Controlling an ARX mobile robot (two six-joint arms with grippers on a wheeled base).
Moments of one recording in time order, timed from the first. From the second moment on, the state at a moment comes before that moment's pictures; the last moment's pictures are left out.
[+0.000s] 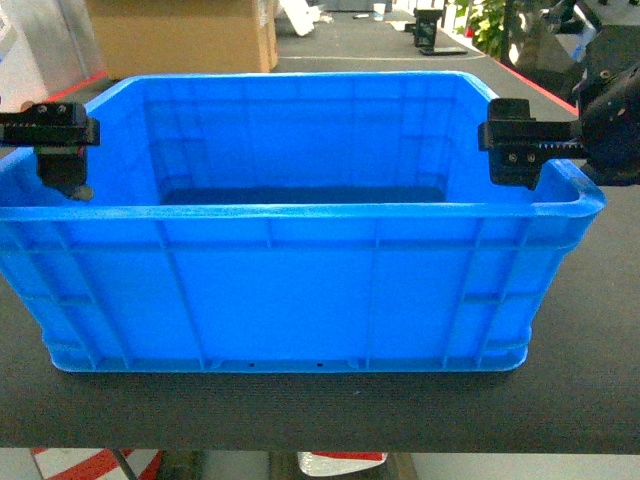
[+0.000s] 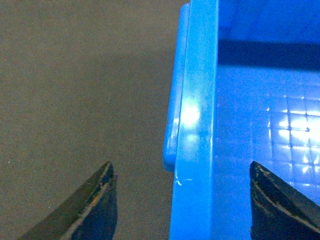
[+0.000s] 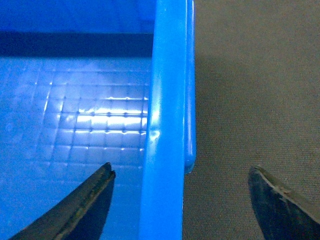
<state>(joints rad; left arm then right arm) -0.03 1.71 1.06 0.01 -0.17 -0.04 0.22 1.78 1.13 -0.02 0.13 0.15</state>
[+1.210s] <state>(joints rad) -0.16 1.44 0.89 0.09 -0.23 -0.11 0.19 1.49 0.86 0.16 0.17 0.17</state>
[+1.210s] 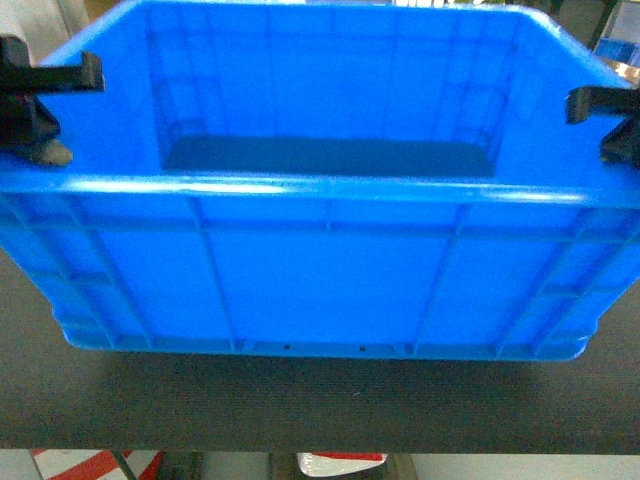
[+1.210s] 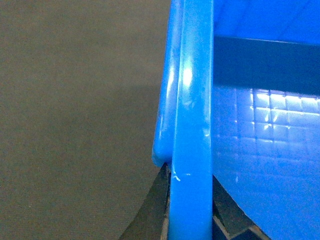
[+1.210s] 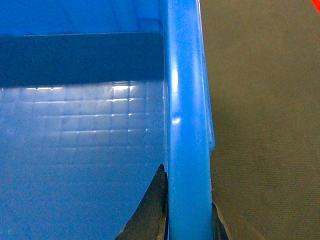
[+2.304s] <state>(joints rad) -0.34 0.88 0.58 0.02 -0.42 -0.15 0.22 0.88 0.52 0.10 0.25 0.11</state>
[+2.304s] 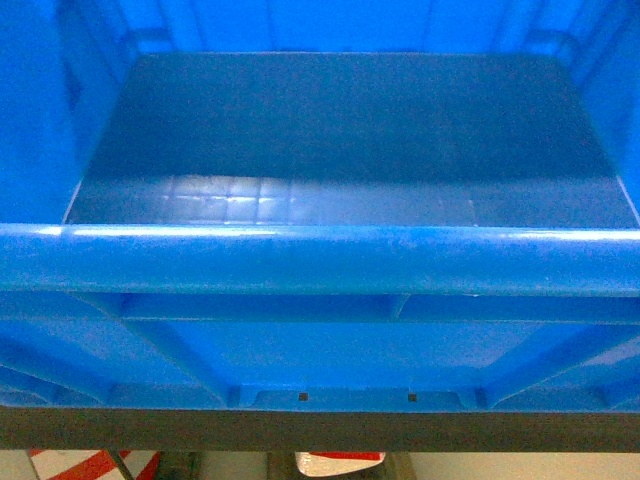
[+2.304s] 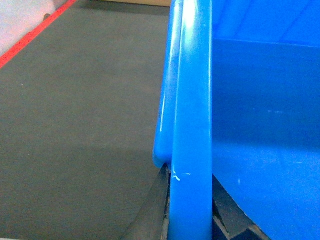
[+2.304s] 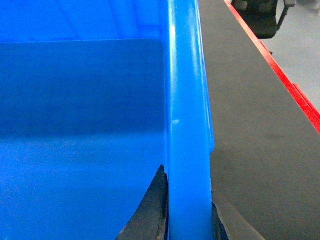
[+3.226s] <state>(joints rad) -0.34 0.88 0.58 0.02 -0.42 -0.15 0.22 0.88 0.52 0.10 0.25 0.11</state>
